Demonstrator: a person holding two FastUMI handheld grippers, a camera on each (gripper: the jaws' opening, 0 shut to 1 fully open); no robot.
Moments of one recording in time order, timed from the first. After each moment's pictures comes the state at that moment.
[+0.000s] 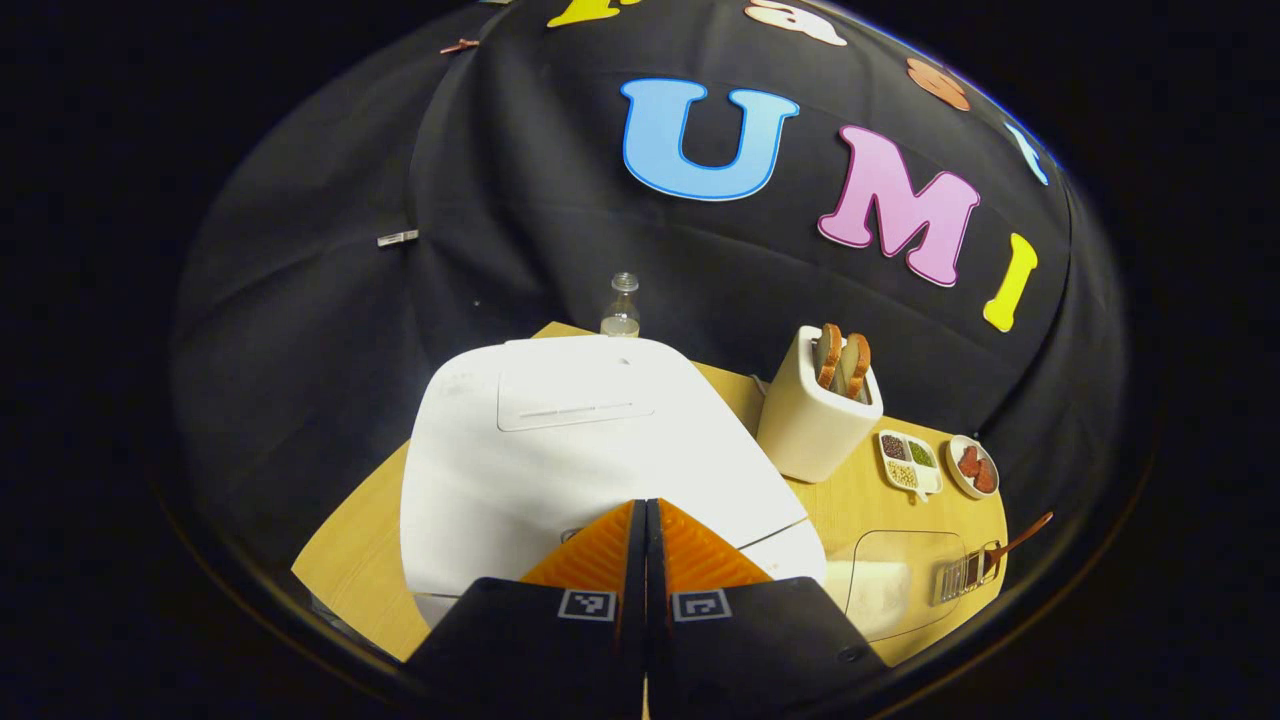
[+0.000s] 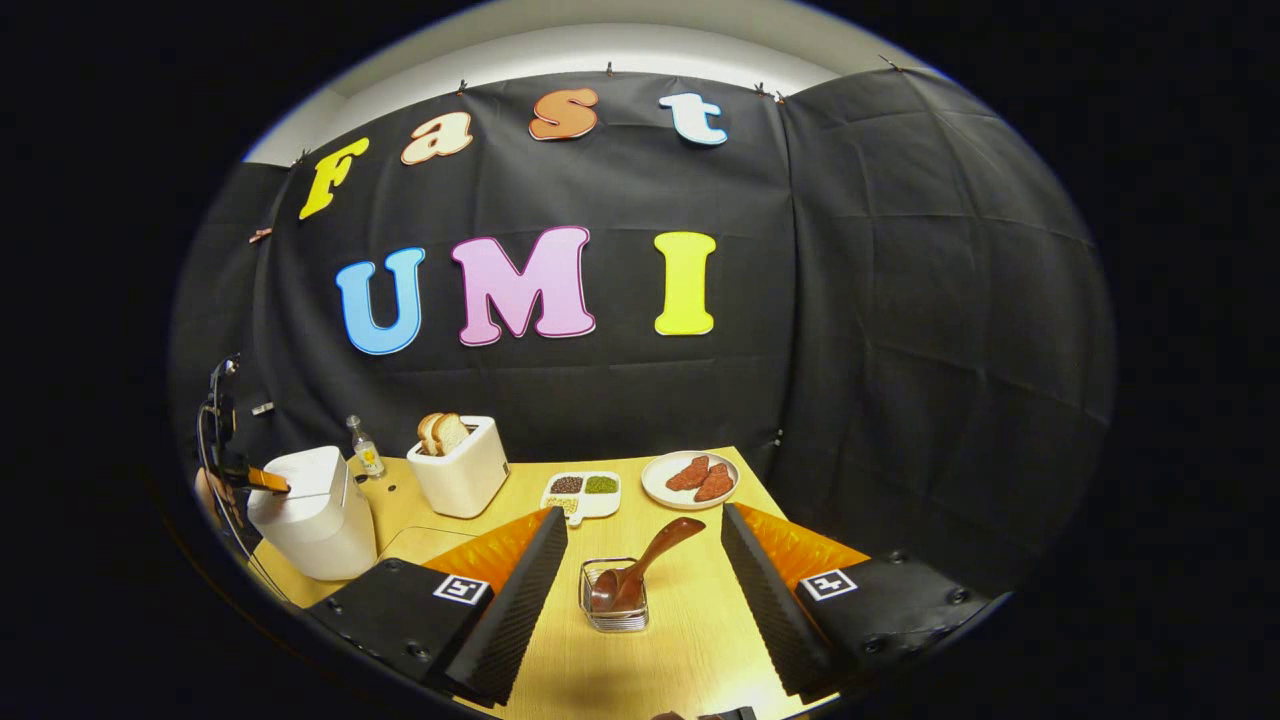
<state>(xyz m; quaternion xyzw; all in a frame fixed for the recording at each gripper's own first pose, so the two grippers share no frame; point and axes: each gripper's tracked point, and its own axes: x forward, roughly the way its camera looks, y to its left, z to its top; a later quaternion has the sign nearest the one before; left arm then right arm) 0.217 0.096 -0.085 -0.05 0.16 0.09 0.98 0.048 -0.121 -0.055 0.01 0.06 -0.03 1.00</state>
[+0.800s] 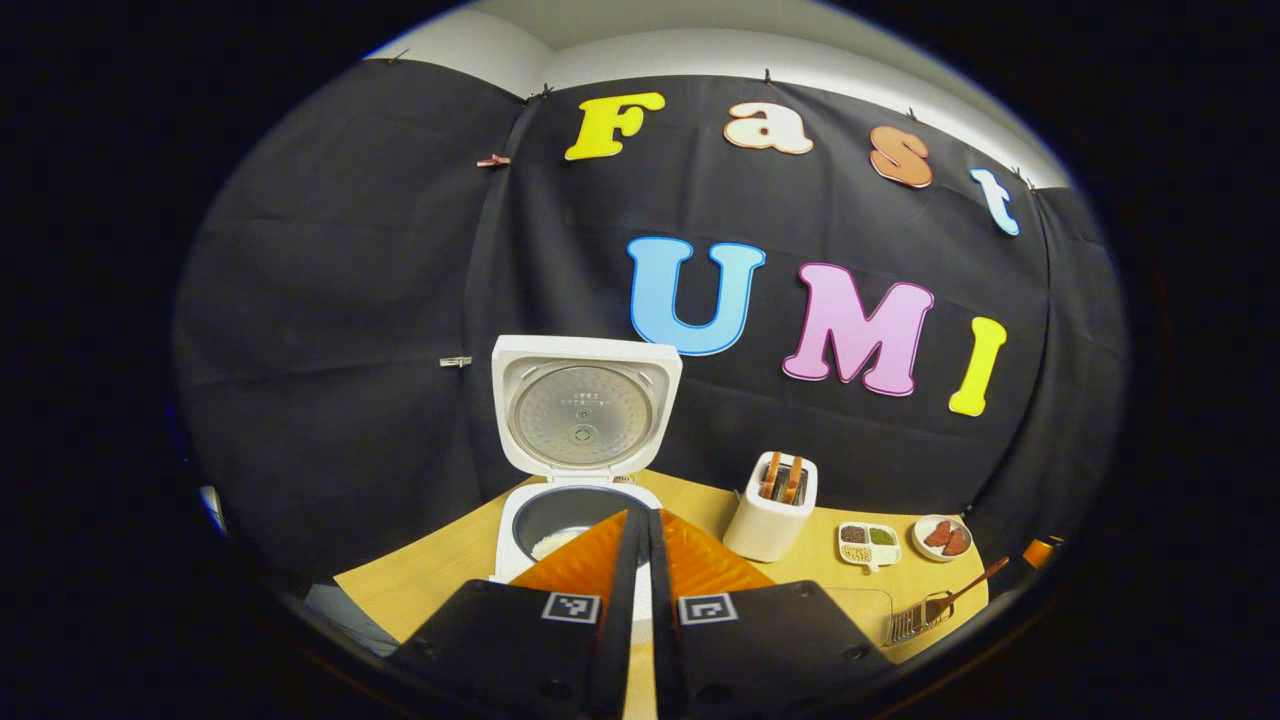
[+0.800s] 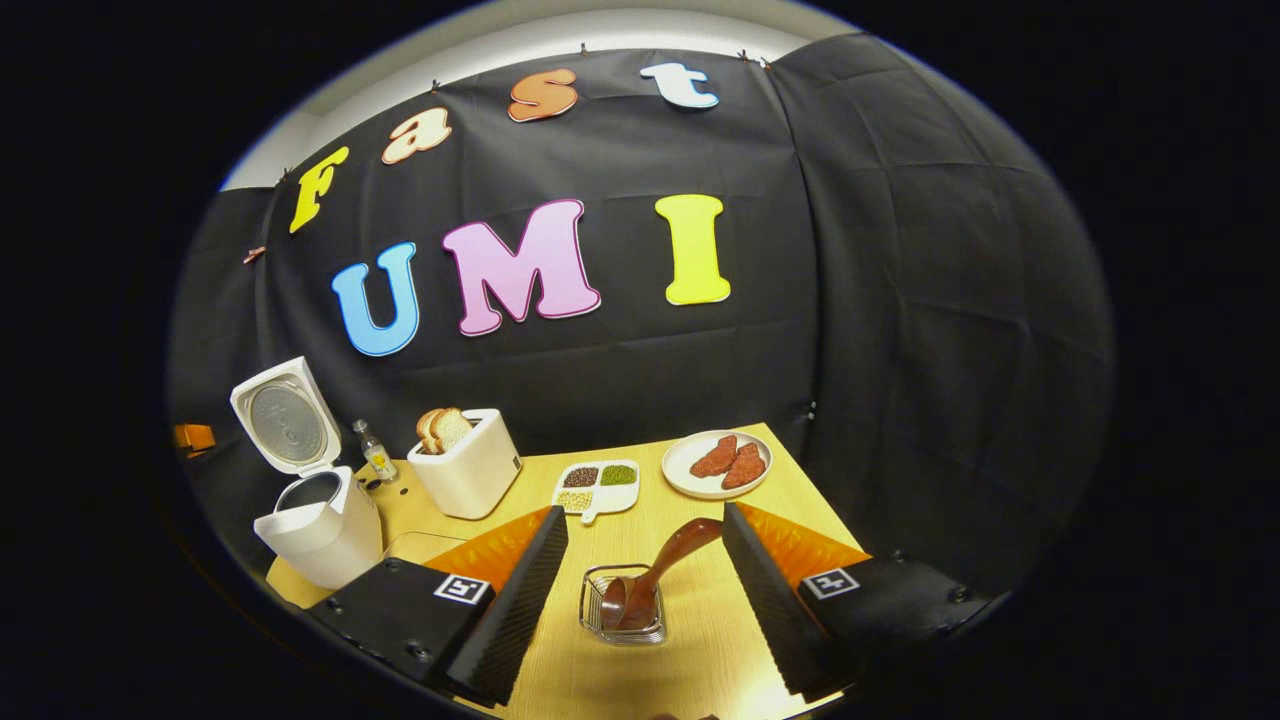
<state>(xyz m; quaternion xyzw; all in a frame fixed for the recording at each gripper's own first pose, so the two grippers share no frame) 0.080 0.025 0.016 -0.04 -0.01 0.14 0.99 0.103 -0.132 -0.101 0.05 0.09 0.00 0.99</state>
